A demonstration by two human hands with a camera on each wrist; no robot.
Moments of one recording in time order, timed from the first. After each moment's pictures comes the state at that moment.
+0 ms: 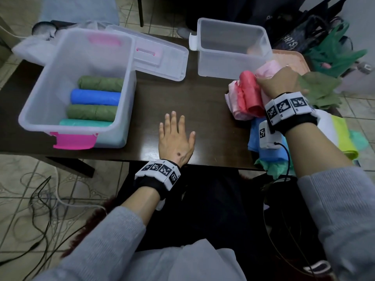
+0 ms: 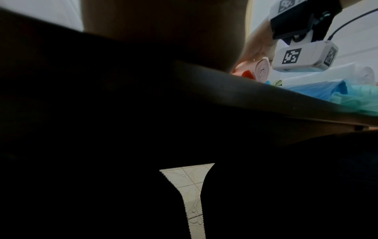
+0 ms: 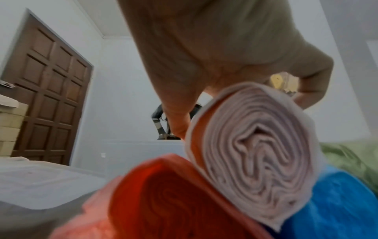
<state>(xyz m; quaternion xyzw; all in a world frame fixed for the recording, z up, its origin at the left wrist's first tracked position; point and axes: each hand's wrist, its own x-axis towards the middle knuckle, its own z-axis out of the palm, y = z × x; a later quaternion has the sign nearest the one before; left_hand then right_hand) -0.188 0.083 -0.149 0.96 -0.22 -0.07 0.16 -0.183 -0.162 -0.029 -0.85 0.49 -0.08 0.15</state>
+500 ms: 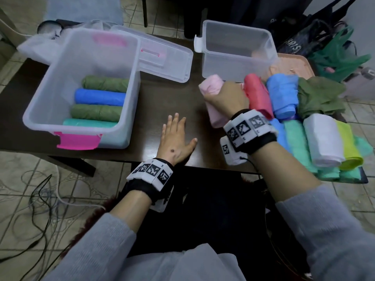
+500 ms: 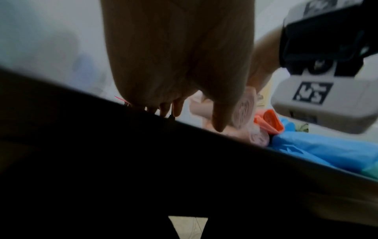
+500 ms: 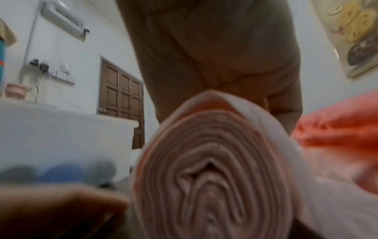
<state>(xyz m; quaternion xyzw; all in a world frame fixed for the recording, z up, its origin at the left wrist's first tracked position) -0.172 0.097 -0.140 0.92 -0.24 -0.16 0.27 -0.164 -0.054 -0.041 -0.94 0.29 0.00 0.20</state>
